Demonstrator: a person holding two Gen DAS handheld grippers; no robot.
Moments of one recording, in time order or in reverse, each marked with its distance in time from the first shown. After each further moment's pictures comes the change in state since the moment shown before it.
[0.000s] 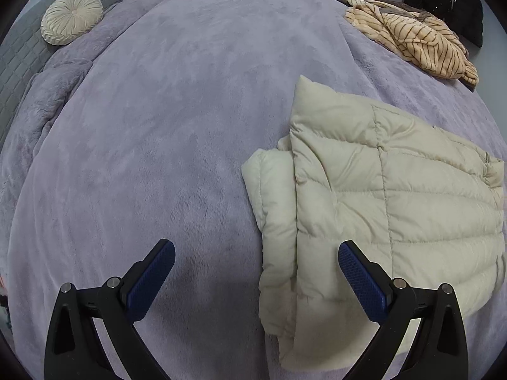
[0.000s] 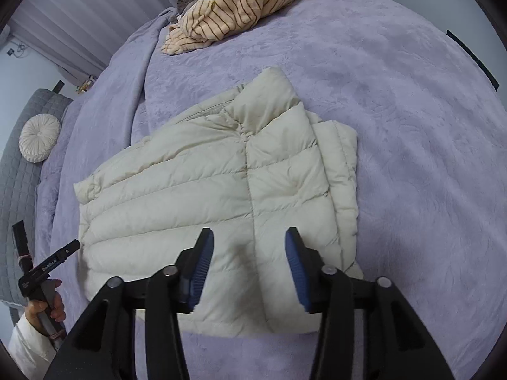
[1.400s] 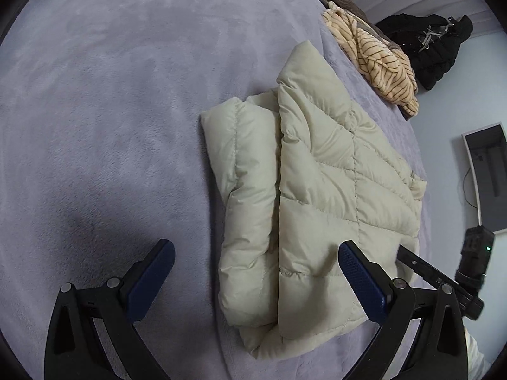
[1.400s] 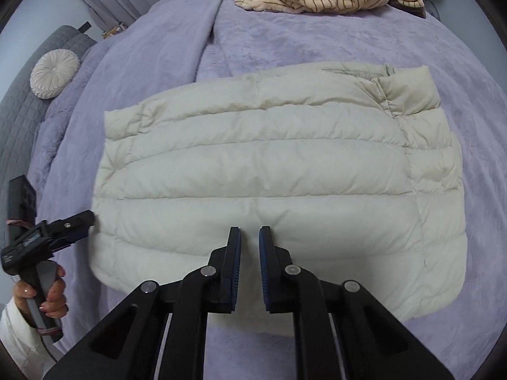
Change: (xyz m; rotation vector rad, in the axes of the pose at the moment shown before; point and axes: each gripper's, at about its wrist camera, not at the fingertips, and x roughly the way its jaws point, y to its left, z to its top) left arm 0.051 0.050 -0.008 -0.164 0.135 -0.576; right arm 0.068 0.135 -0.031 -0.219 0.094 -0.048
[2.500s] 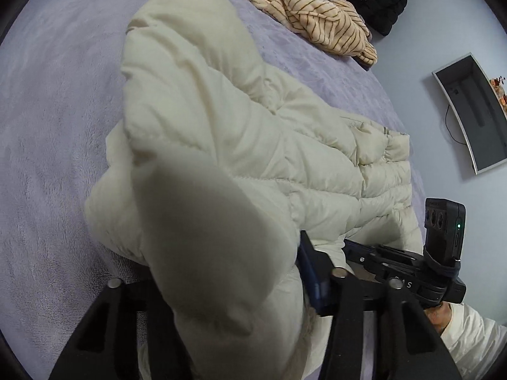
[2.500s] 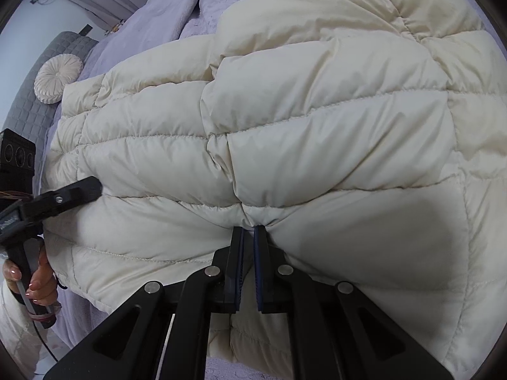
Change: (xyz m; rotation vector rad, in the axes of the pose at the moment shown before) left arm 0.048 -0.094 0.023 0.293 0.074 -0.026; right arm 0.059 -0.048 -0.003 0.038 0.063 0.147
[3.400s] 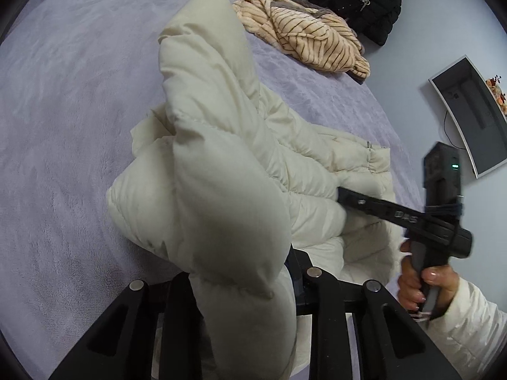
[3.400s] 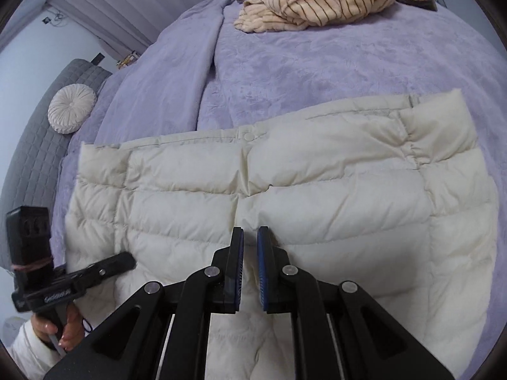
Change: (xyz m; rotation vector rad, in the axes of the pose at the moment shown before) left arm -0.046 -0.023 -0.001 0.013 -0.079 0.023; right arm -0.039 0.006 0.066 0.015 -0.133 0.043
